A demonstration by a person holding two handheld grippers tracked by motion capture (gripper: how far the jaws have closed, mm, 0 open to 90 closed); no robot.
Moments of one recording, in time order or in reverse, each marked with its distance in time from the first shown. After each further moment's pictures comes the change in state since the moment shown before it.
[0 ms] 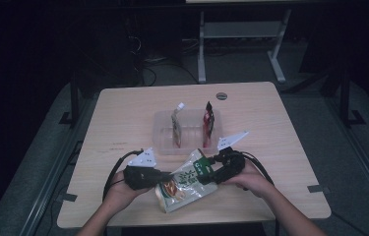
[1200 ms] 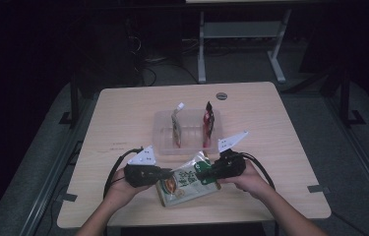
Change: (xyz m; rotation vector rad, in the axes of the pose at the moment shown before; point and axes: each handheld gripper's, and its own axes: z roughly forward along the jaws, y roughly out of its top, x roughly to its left) left arm 0.008 -0.002 0.004 -0.013 0.015 0.031; right arm 0.007 0.001 -0.003 -0.004 0.106 -0.047
